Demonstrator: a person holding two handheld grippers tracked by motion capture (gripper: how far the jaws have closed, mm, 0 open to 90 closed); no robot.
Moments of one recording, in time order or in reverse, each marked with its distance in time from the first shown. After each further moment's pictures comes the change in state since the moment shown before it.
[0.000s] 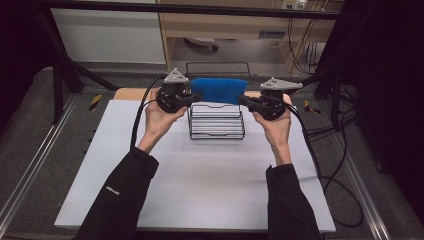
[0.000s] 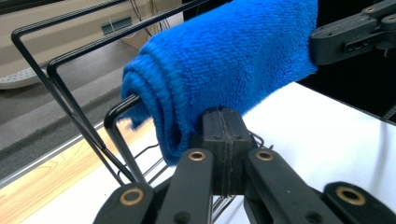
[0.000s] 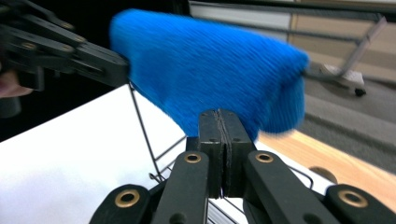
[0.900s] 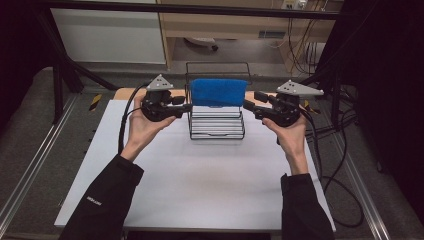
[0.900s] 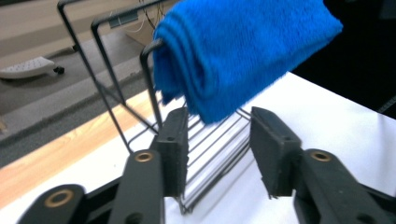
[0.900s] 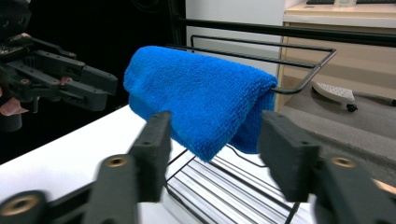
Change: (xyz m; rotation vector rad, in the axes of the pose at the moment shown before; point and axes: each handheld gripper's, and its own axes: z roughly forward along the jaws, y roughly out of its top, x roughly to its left) left arm 0.000 -0.023 -0.043 0.005 0.016 -0.032; right arm 0.010 0.003 -0.045 -0.095 -0.006 0.007
